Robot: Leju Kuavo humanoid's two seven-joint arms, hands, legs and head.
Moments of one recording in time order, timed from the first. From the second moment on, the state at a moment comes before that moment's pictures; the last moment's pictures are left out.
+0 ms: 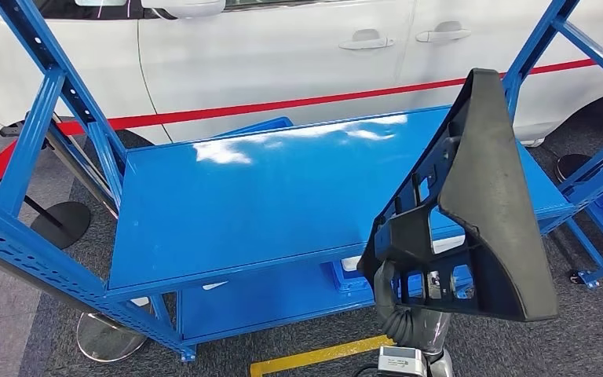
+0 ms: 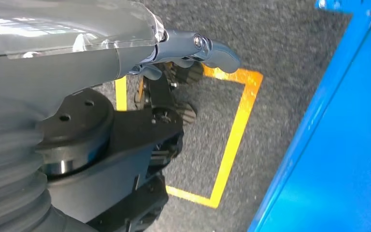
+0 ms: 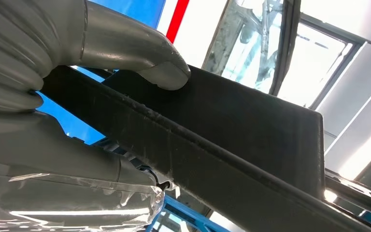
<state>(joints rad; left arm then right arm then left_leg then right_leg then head) -0.06 -0.19 0.38 -0.19 -0.01 -0.22 -0.41 0.20 0.17 0.30 -1.88 0.56 -0.69 -0.69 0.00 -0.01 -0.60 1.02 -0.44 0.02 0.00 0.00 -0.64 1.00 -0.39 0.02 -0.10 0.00</state>
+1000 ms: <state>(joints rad) -0.05 -0.19 0.38 -0.19 -0.06 -0.18 -0.39 0.20 0.16 0.33 -1.82 0.51 -0.69 -0.69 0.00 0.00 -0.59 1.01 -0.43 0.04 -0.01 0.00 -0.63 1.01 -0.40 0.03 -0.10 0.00</state>
